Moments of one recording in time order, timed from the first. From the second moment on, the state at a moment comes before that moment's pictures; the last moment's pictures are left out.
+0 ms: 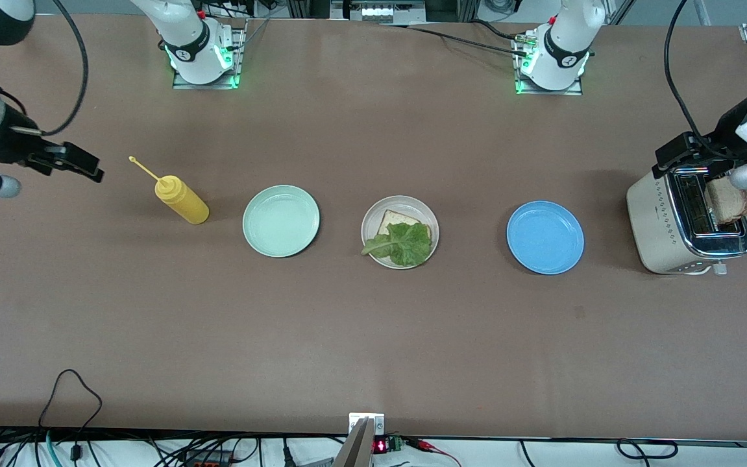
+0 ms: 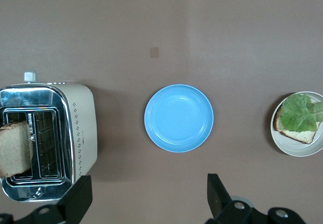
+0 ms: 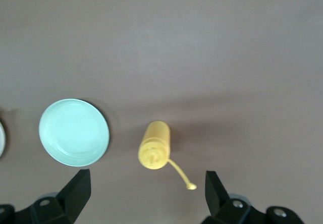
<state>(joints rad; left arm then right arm) 0.05 0.00 -0.06 -1.65 -0.04 1.64 -0.05 -0.10 0.02 0.11 -1.67 0.02 1.67 0.11</state>
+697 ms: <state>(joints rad) 0.06 0.08 -0.05 -1.65 -0.03 1.63 -0.05 -0.07 0.05 0.05 -1.64 0.02 1.66 0.07</state>
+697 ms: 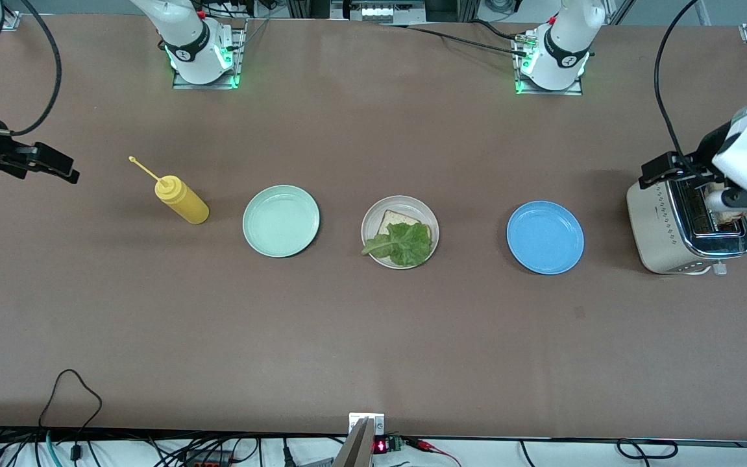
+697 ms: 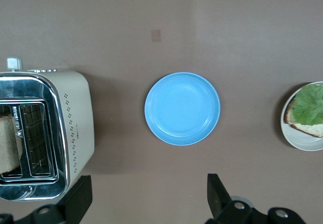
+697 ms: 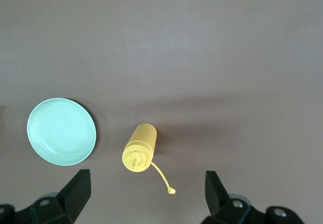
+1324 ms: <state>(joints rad) 0.27 0.26 -0.03 -1.58 0.07 1.66 -0.04 -0.04 0.06 0.03 -1.64 0.00 1.66 0.07</state>
